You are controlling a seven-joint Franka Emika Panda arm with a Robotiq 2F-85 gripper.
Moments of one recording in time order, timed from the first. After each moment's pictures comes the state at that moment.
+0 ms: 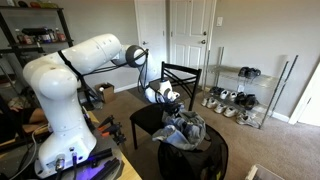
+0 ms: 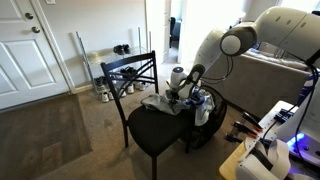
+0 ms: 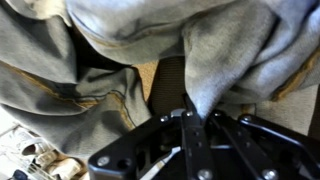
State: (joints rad) arm 0.16 1.27 -0.11 -1.46 -0.34 2.92 -0.17
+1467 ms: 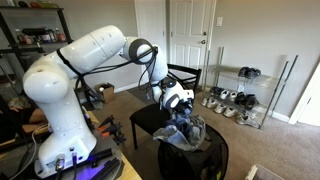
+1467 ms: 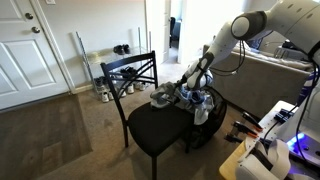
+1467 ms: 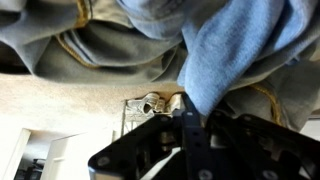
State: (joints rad) arm -0.12 1.15 0.02 -1.68 -0.05 3.46 0.05
